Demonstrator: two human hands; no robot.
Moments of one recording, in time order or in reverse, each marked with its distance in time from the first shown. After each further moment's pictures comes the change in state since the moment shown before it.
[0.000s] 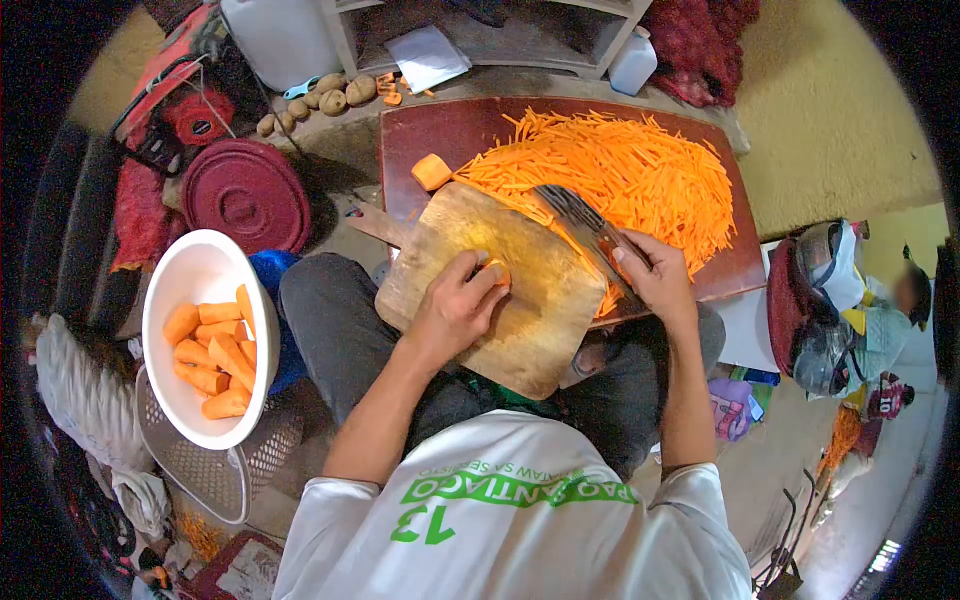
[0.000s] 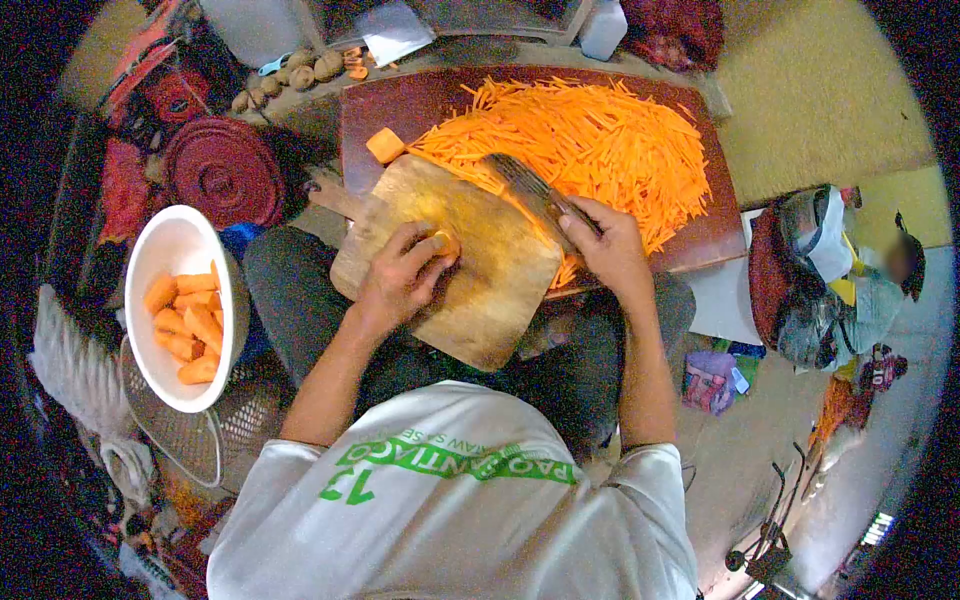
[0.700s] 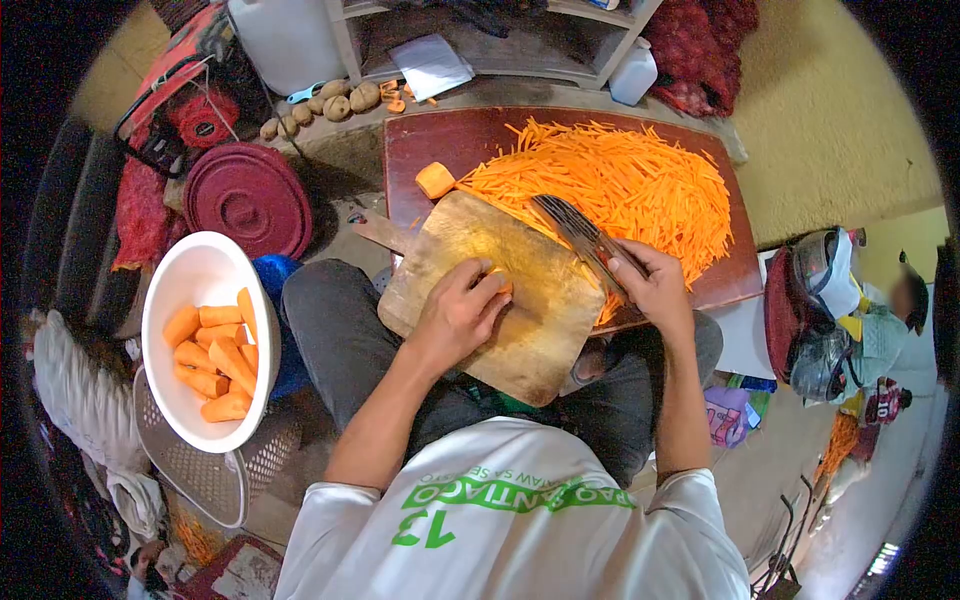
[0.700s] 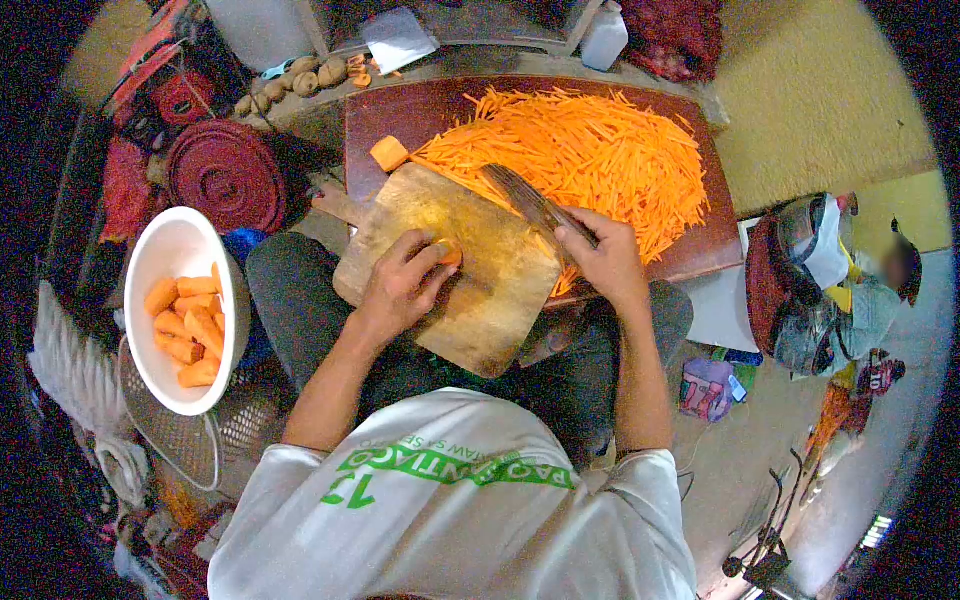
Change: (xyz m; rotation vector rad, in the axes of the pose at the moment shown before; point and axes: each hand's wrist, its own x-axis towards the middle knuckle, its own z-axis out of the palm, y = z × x) left_hand 0.001 0.001 -0.003 0.006 -0.017 -0.007; right_hand 0.001 0.001 0.004 0.006 -0.004 0.006
